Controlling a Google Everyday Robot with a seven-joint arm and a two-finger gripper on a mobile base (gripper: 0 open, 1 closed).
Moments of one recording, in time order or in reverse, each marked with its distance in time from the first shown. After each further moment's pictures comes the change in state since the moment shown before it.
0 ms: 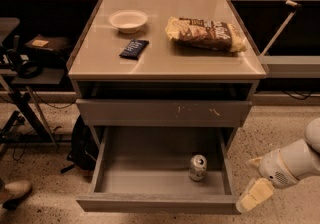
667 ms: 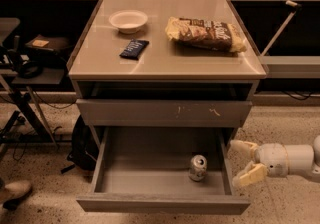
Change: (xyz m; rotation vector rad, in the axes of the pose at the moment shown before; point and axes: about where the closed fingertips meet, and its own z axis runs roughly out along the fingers) arm -0.066 -0.028 -0.004 -0.180 -0.589 -0.122
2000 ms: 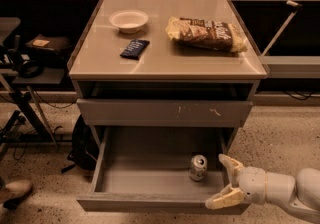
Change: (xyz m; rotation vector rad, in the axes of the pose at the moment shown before) arm 0.030 0.029 0.058 0.158 -0.101 -0.074
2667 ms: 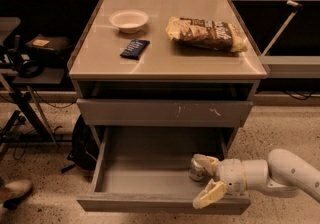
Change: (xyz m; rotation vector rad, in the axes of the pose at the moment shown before) arm -0.009 0.028 0.053 -0.279 0.038 0.040
